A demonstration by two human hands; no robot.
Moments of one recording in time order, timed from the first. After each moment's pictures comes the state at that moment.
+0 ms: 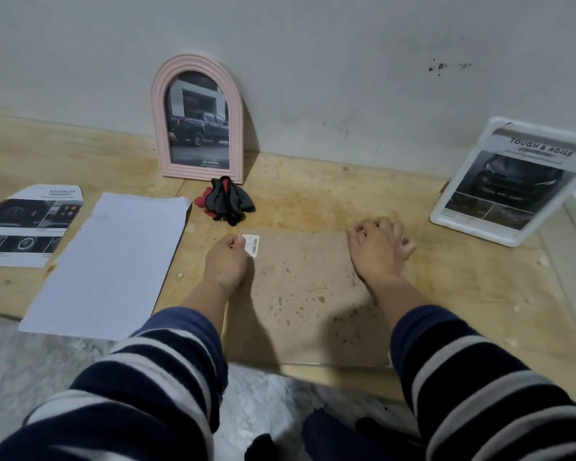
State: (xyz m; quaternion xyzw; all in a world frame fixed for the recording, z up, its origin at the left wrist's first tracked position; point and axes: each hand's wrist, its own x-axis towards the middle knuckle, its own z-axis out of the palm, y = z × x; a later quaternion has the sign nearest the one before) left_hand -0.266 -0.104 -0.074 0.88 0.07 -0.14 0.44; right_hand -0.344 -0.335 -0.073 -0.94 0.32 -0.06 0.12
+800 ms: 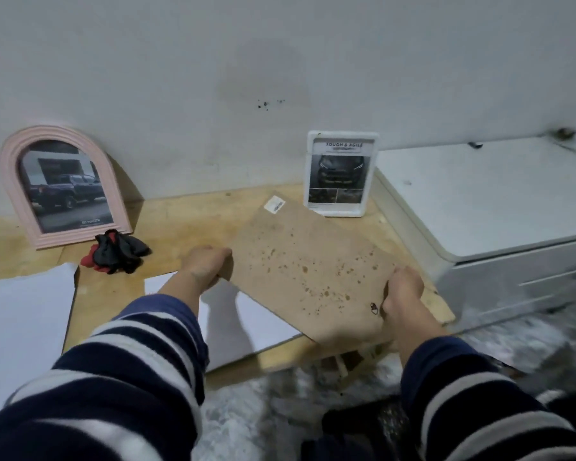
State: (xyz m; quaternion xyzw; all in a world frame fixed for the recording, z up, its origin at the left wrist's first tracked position) left_hand -0.312 -0.205 -0.012 0.83 -0.05 -0.32 0.45; right_hand -0.546 -0.418 -0.047 -0.33 0.65 -0.35 0.59
